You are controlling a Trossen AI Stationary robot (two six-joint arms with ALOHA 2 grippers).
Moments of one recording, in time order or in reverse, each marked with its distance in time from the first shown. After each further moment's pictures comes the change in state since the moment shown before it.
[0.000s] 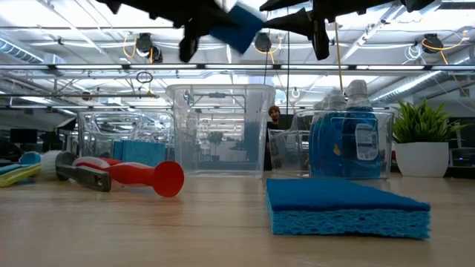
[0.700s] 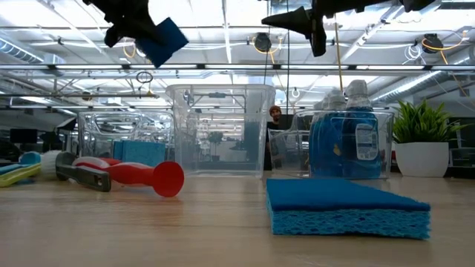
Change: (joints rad) left arm 0.073 -0.420 -0.001 -0.673 -0.342 0.036; right arm 0.000 0.001 0.000 0.047 -0.027 -0.027
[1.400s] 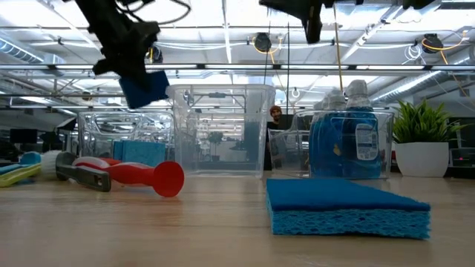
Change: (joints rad) left arm 0.166 0.159 -0.003 -0.229 0.175 -0.121; right arm 0.008 -0.007 0.000 0.067 -0.097 -0.135
